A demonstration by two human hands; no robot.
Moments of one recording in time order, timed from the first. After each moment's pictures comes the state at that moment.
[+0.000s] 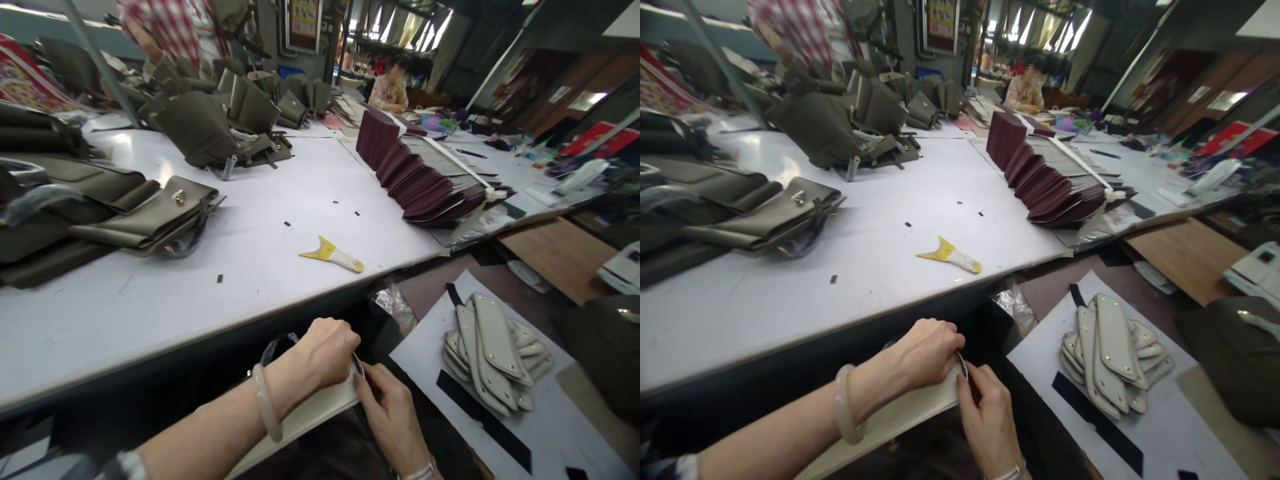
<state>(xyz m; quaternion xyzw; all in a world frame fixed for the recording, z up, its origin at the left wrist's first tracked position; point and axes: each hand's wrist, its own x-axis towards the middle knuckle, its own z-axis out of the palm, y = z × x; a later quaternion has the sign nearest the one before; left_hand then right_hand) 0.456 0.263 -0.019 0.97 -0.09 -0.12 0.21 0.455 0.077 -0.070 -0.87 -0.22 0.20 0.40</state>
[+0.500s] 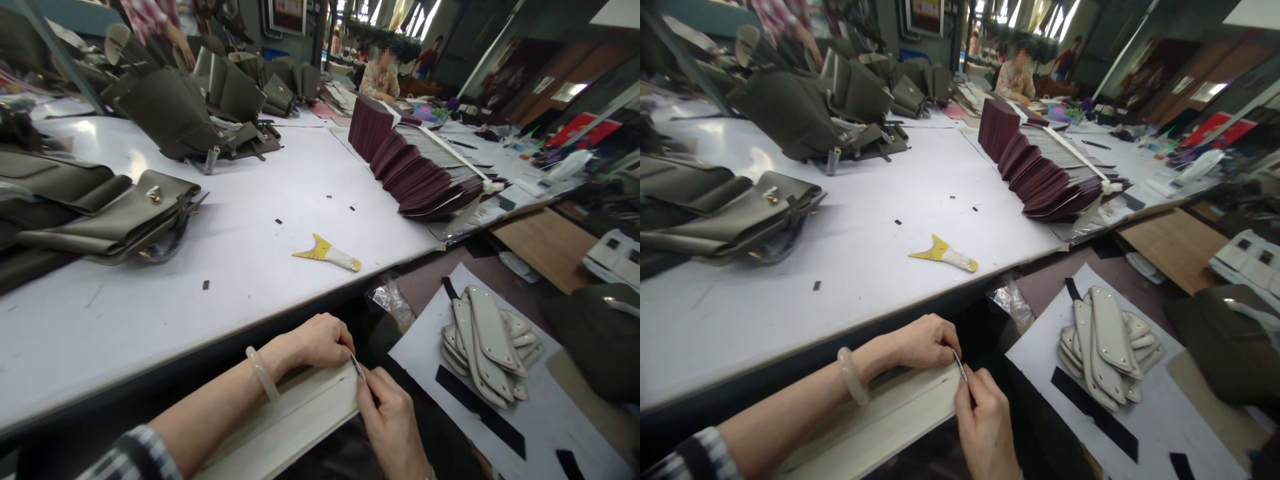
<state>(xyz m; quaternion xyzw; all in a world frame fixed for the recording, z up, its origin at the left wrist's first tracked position) 0.486 0.295 -0.071 0.87 -0.12 -0.22 0.43 0.450 0.088 -0.076 -0.88 -0.21 0.16 0.40</state>
